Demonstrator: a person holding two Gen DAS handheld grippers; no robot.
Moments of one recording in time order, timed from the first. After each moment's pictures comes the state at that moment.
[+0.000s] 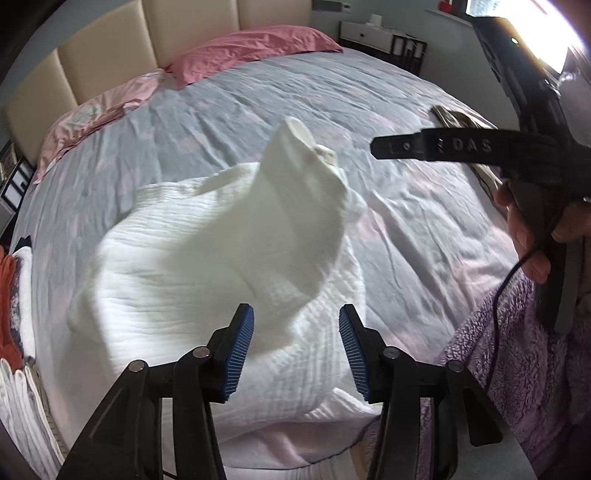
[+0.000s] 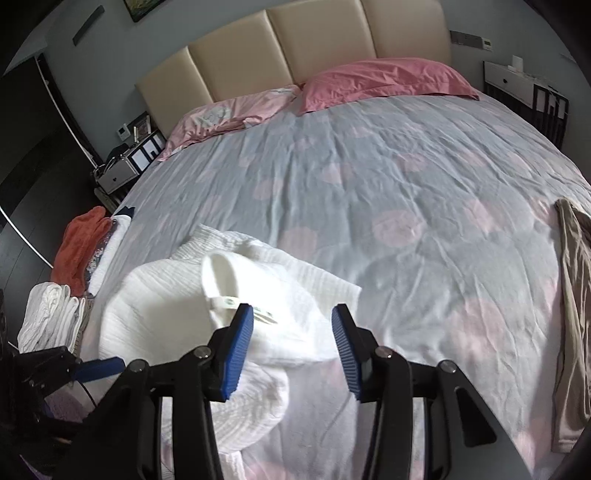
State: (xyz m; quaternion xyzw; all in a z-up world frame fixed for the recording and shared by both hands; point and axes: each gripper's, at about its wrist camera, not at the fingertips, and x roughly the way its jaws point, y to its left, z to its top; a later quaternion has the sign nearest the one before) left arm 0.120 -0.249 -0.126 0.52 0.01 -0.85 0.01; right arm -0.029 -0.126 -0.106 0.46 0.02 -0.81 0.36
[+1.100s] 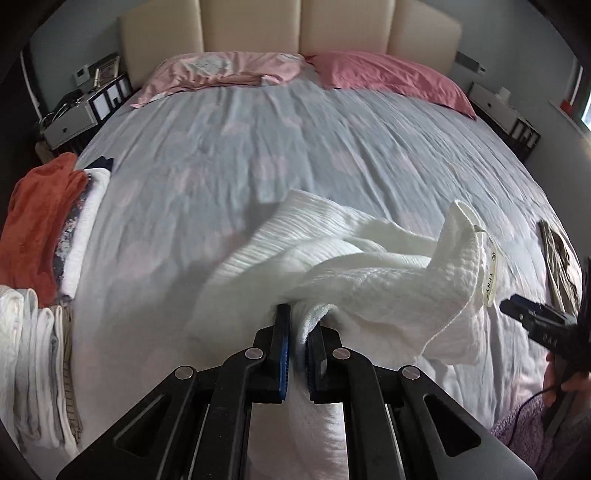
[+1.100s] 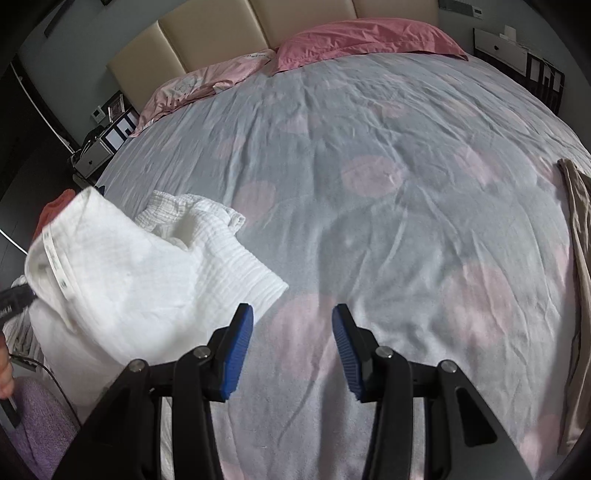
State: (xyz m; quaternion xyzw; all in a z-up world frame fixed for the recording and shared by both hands) left arm 0.134 -0.435 -0.094 0.47 0.15 -0.84 0.22; right arm -0.049 -0.137 -0.159 0.50 0.05 -0.79 0.35
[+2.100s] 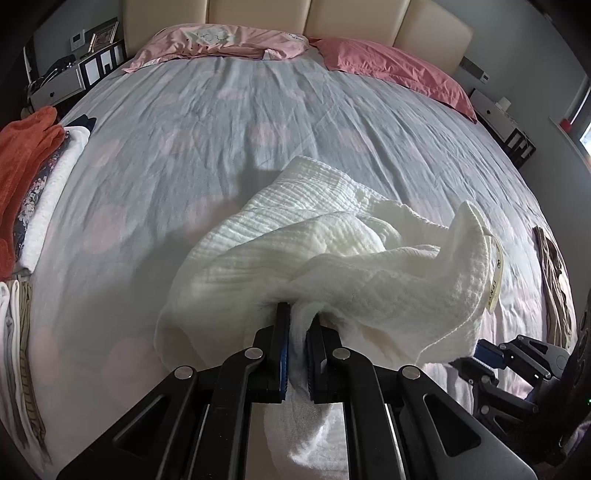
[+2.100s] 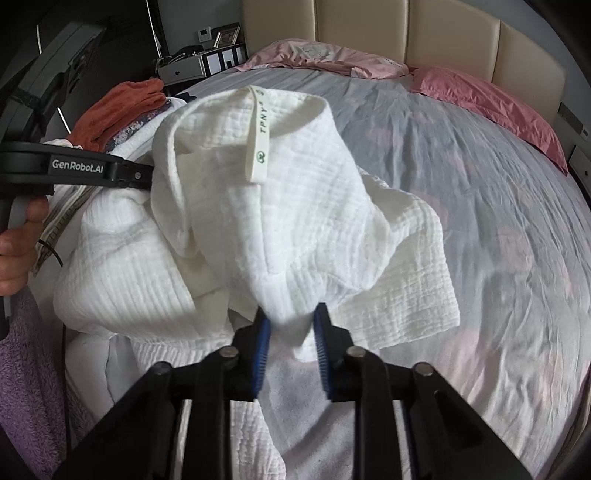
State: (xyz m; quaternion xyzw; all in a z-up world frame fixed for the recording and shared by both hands) left arm 0.133 -0.440 -0.149 0.48 0.20 -0.84 0.17; right arm 0.069 -0.251 -0.176 0.41 0.23 -0.76 0.45
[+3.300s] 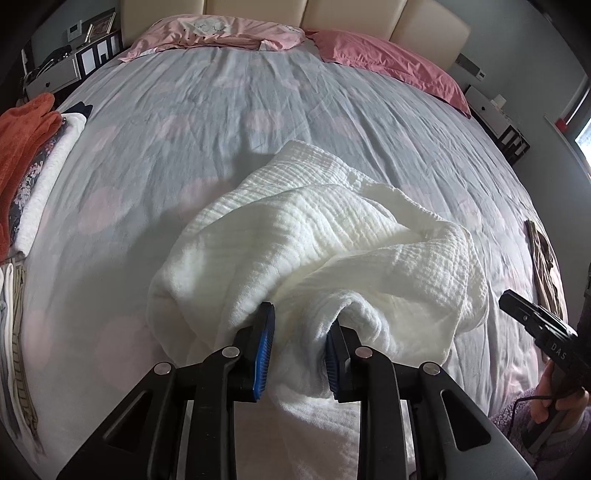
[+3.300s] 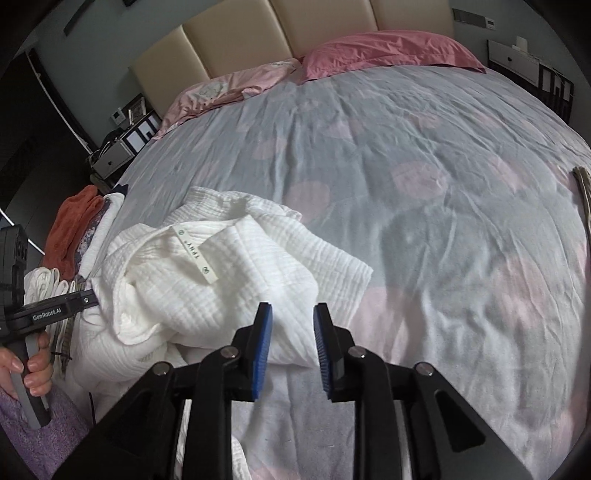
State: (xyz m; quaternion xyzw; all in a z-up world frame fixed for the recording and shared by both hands) left arm 0.147 -0.435 -0.153 0.49 0.22 -0.83 0.16; right arm 0.002 -0.167 -0.157 0.48 0.04 -0.79 0.39
